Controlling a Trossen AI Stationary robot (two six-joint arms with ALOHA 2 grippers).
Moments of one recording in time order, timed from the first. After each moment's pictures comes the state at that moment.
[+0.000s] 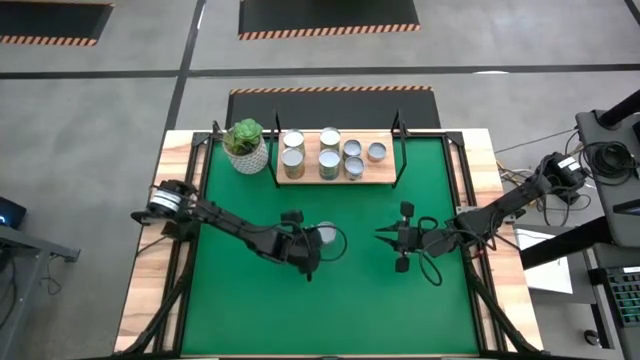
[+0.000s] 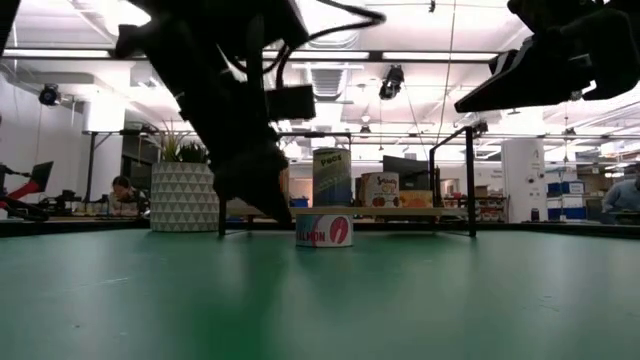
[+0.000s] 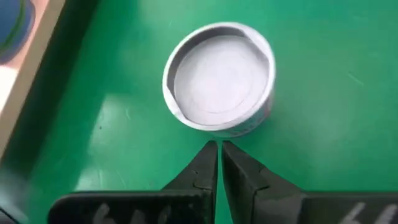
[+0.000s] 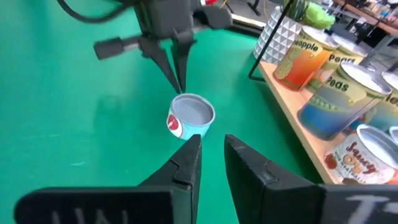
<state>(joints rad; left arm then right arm) -0.29 1.89 1.10 -0.35 -0.59 -0.35 0.46 1.10 0.41 0.24 0.61 -0.02</state>
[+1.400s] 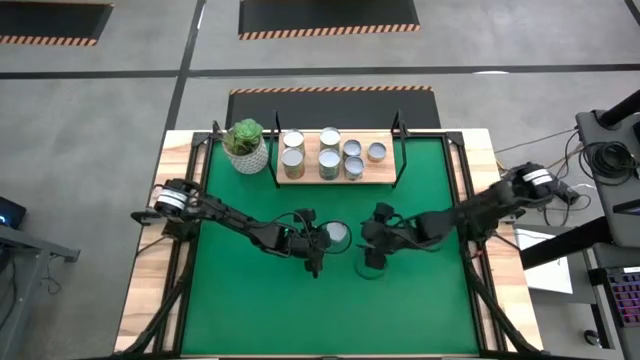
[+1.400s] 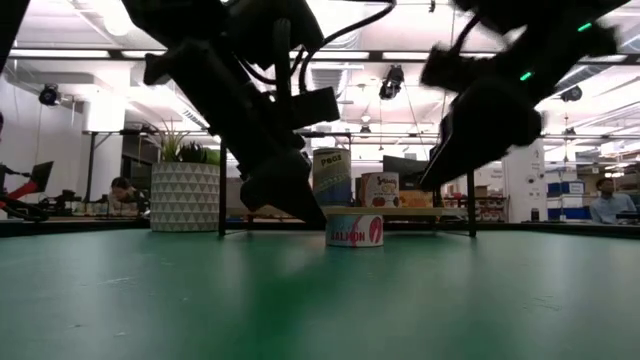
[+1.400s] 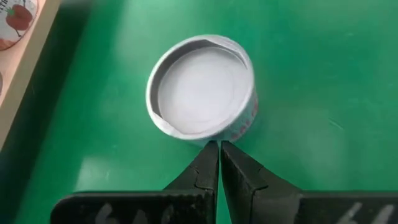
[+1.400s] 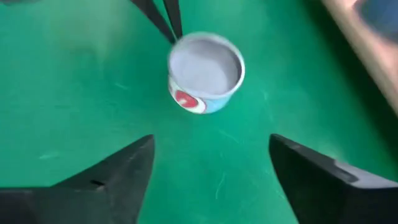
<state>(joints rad) -0.23 1.93 1.07 -0.09 -0.51 -0.11 0.27 1.49 0.73 -0.12 0.40 0.31</state>
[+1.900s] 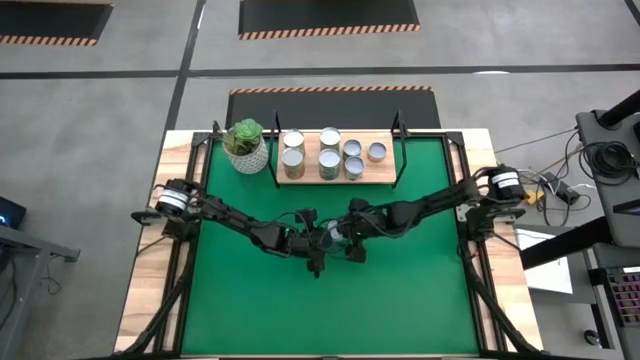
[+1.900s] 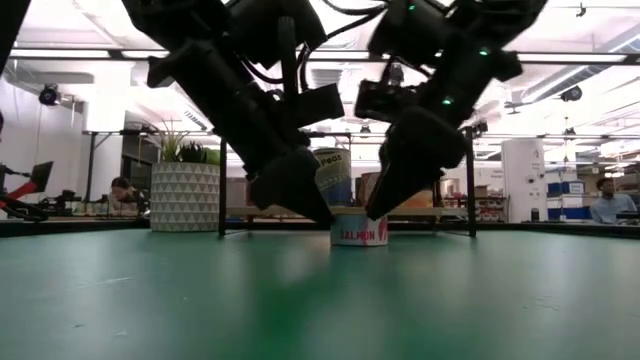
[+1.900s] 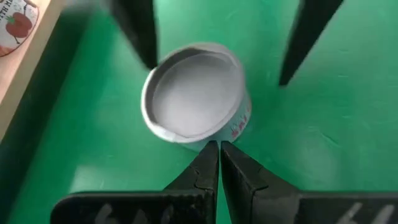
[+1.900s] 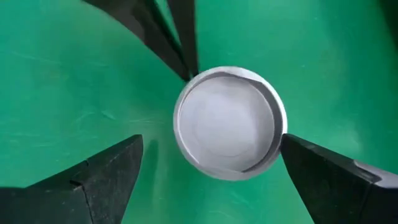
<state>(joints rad) -0.22 1.93 1.07 -0.05 -0.51 -0.12 0.09 1.74 0.96 -0.16 0.15 0.11</state>
